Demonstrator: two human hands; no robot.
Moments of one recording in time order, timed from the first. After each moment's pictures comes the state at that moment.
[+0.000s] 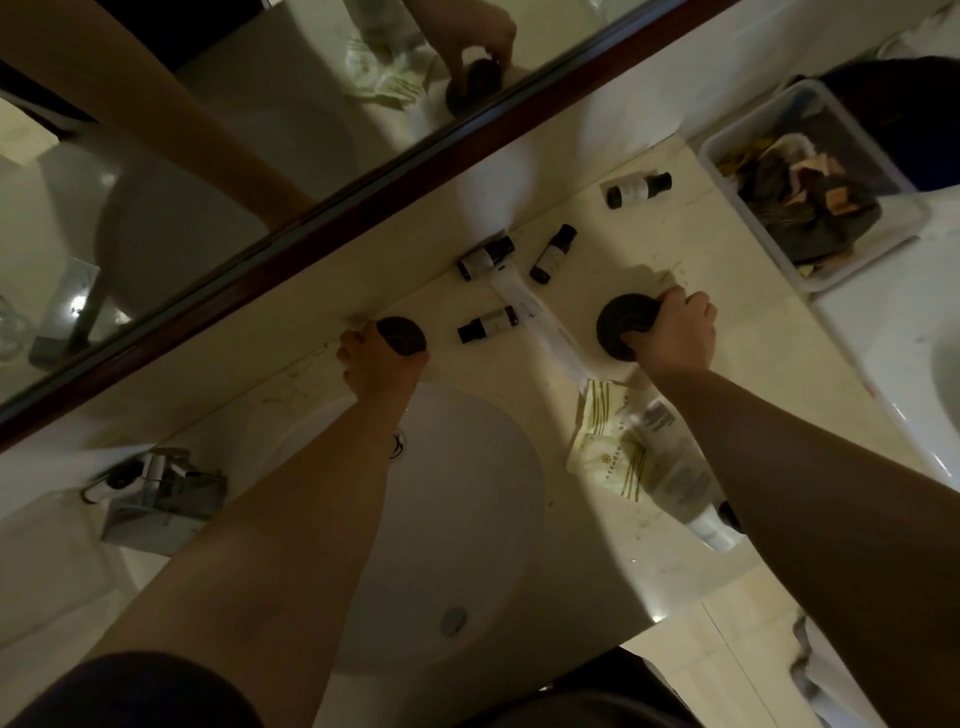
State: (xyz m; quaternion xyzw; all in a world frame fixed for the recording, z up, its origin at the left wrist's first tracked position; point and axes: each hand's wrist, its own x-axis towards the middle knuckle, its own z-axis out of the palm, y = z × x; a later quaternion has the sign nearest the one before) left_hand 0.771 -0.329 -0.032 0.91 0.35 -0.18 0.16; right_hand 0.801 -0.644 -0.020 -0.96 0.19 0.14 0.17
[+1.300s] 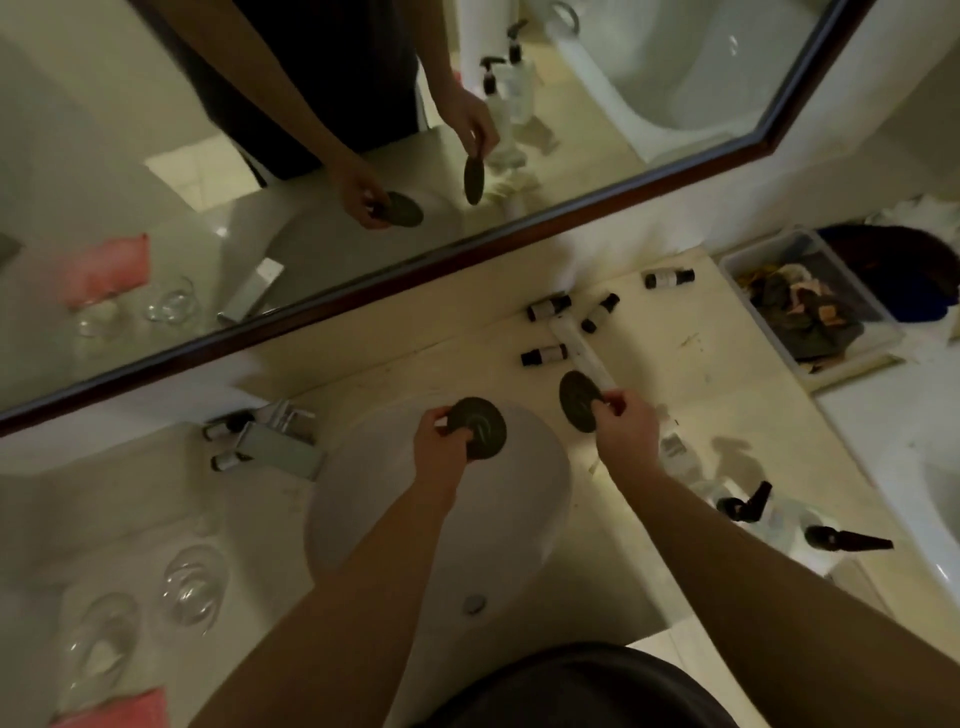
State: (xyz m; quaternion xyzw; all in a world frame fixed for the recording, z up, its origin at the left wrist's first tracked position) left_hand 0.619 -0.352 0.085 0.60 0.47 -0.05 0.64; right_hand 0.675 -0.546 0.087 -0.84 0.21 0.11 0.49
